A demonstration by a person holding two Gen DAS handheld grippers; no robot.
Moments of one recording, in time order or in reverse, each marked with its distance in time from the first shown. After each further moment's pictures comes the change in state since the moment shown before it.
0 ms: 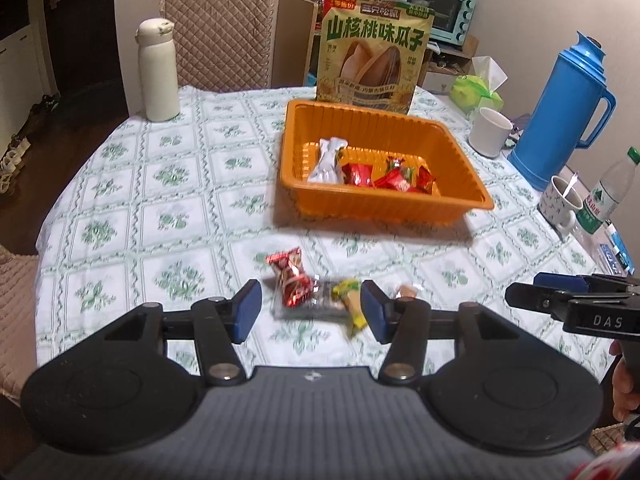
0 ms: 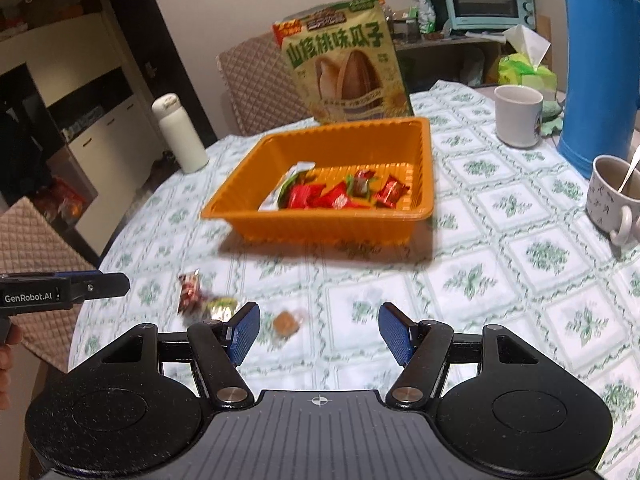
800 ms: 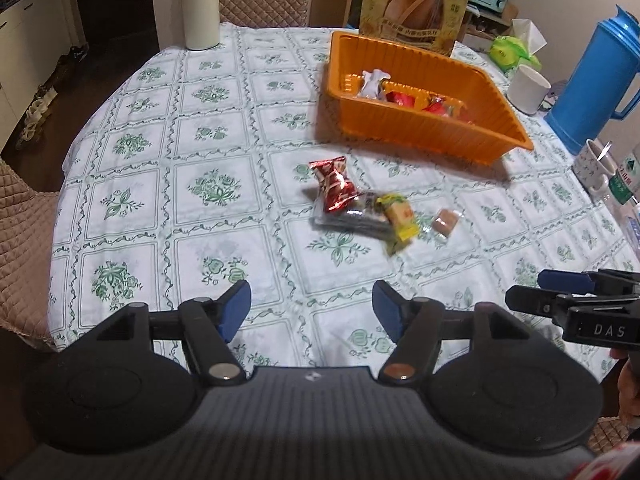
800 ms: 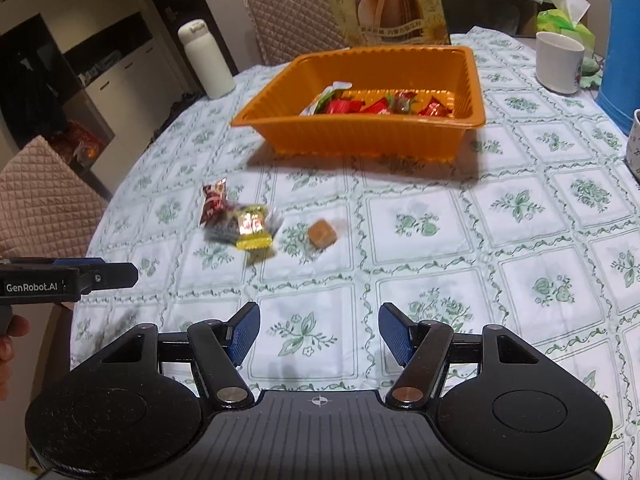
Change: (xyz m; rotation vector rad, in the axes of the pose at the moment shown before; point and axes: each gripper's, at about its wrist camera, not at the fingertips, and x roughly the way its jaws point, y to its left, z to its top) left arm 0.007 0.016 -0.048 -0.068 0.132 0.085; right arm 0.025 0.021 -0.040 -0.055 0.174 0.041
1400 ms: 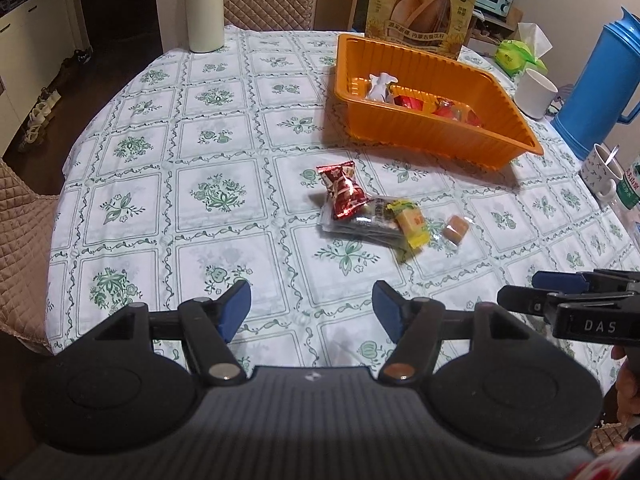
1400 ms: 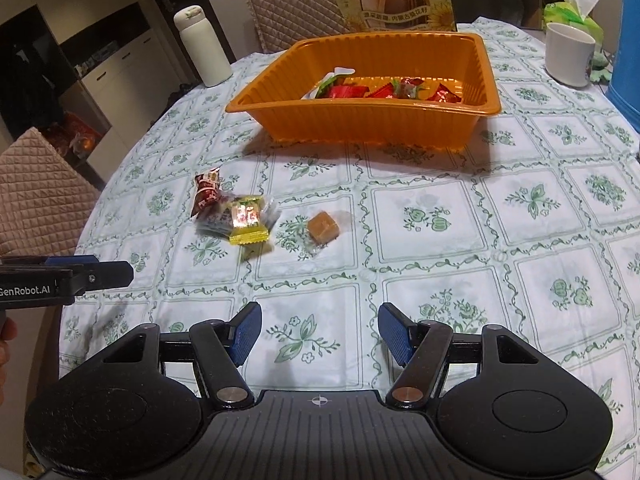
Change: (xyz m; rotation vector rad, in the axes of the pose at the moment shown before) left arm 0.010 0.004 0.003 -0.006 -0.021 0.006; right arm 0.020 0.002 0.006 0.000 0.019 -0.005
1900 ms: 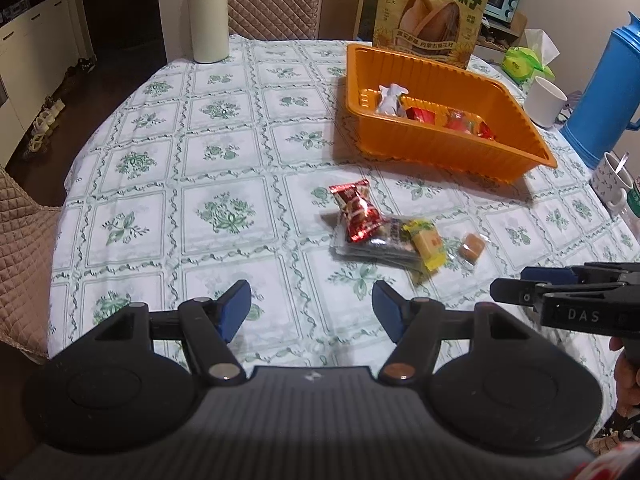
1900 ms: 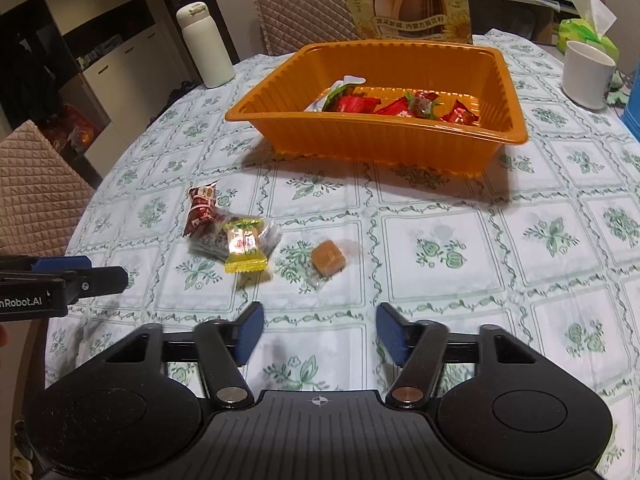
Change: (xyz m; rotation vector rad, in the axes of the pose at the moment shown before) left arm 0.012 0.008 0.012 0.005 -0.029 0.019; right arm 0.028 0.004 0.020 -0.039 0.001 -0.011
